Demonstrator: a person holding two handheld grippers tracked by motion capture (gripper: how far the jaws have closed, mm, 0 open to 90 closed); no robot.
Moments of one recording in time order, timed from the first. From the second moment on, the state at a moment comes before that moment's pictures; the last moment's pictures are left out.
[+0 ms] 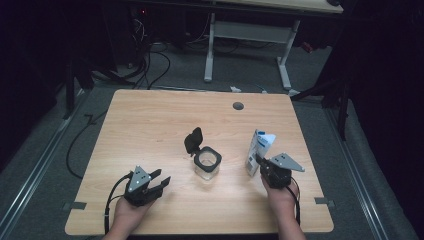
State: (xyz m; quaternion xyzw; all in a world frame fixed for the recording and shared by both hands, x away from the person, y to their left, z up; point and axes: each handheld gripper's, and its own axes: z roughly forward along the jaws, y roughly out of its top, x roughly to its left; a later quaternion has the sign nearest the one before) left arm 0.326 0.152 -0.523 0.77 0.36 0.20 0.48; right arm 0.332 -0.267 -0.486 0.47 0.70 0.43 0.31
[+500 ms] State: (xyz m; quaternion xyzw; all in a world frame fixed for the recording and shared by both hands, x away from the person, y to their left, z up) left arm 0.325 0.151 -0.523 0.77 0.36 0.20 0.48; right arm 0.310 -0.277 -0.486 0.48 0.70 0.43 0.32
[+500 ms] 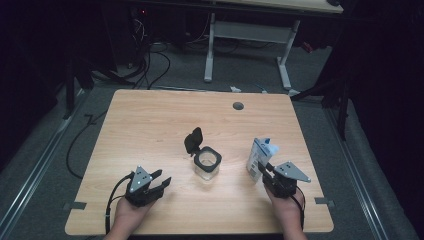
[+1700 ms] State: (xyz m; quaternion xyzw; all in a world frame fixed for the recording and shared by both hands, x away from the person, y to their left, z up) left arm 0.328 0.154 -0.524 0.78 0.36 0.18 0.48; right arm 0.321 -0.265 -0.492 0.49 0.69 0.41 0.35
